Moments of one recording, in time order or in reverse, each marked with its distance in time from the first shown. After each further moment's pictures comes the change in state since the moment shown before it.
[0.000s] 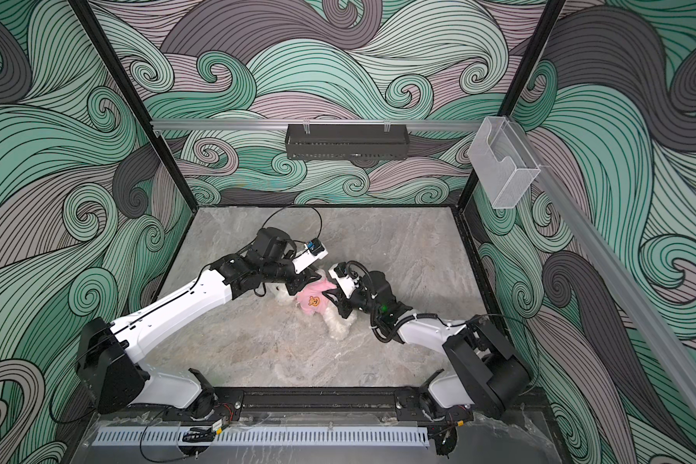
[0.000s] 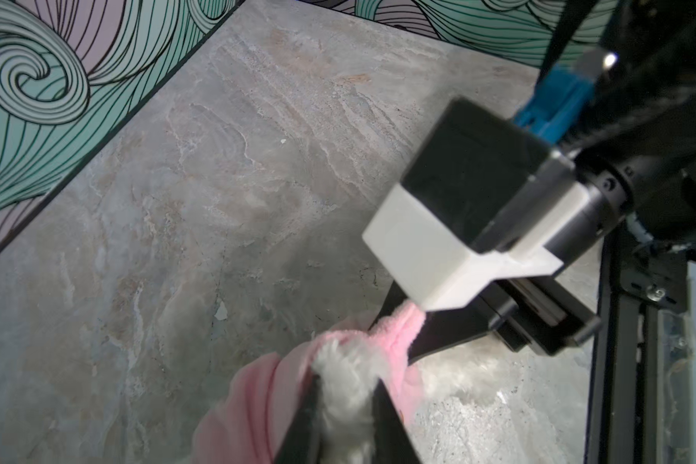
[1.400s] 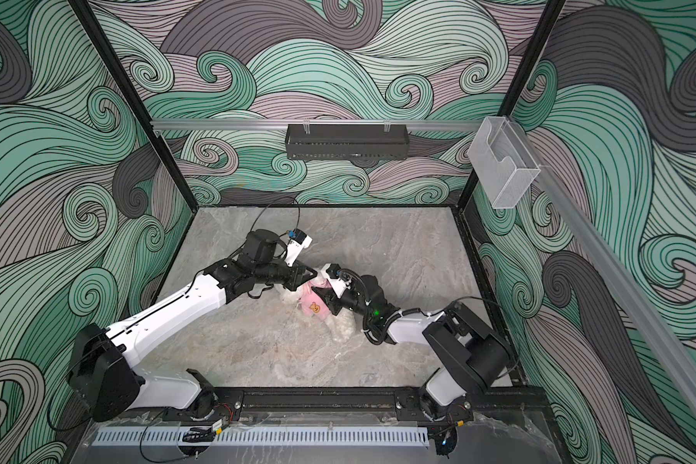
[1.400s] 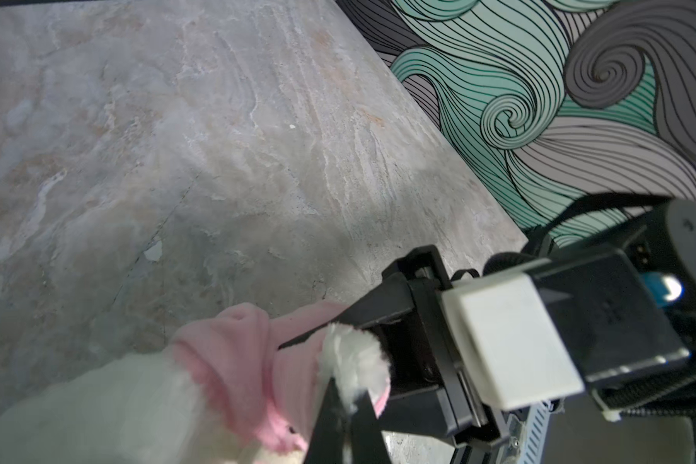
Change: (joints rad) left arm 0.094 -0.058 -0.114 0.137 0.123 -0.572; right arm 0.077 0.160 -0.009 0.313 0.143 -0.043
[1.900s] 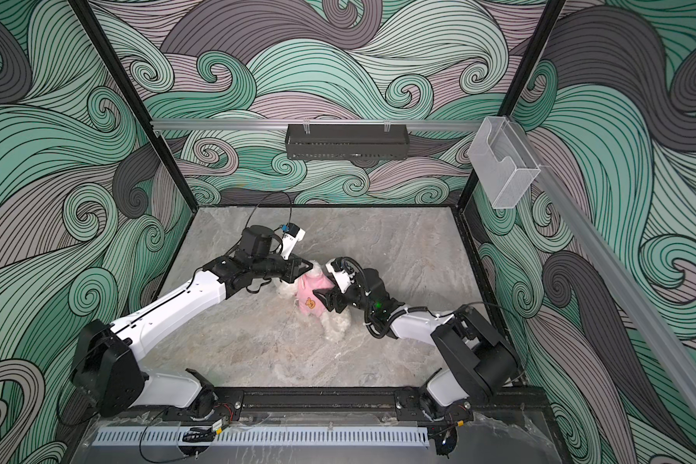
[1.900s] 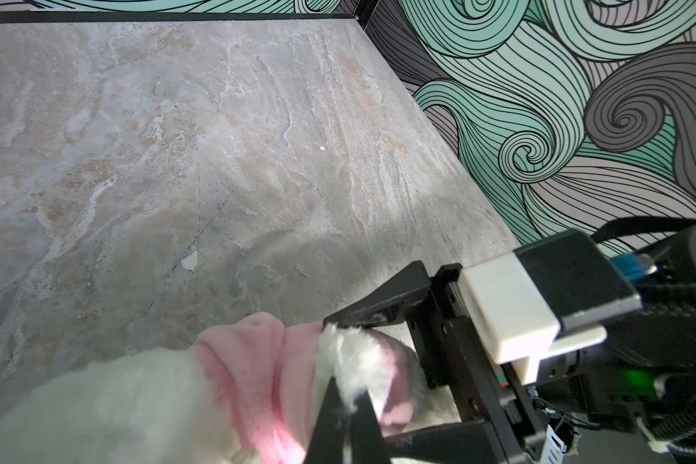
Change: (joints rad) left arm 0.042 0.066 0.015 0.056 -0.018 0.012; right arm -0.072 -0.071 0.059 -0.285 -0.077 0.165
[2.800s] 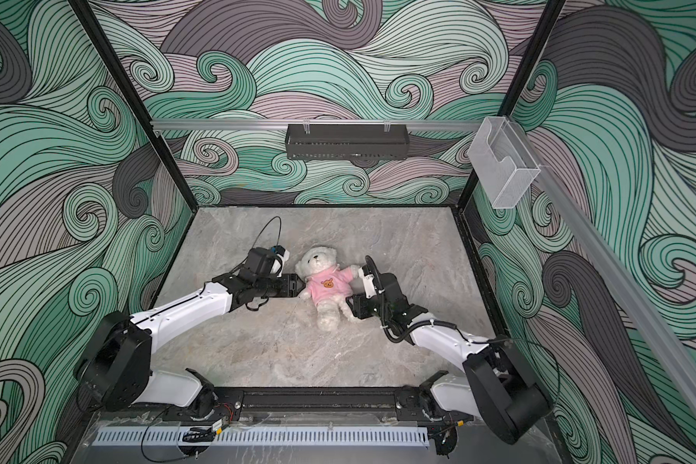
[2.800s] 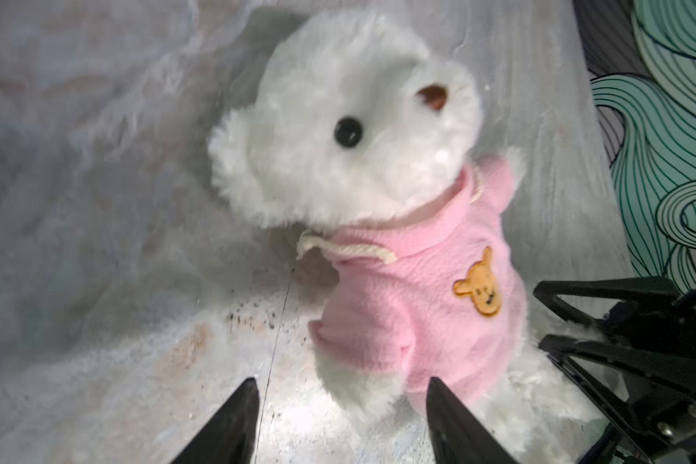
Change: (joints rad) left arm 0.016 -0.001 -0.274 0.063 -0.207 -0.288; right arm -0.082 -0.203 -0.071 -0.480 0.166 0.190
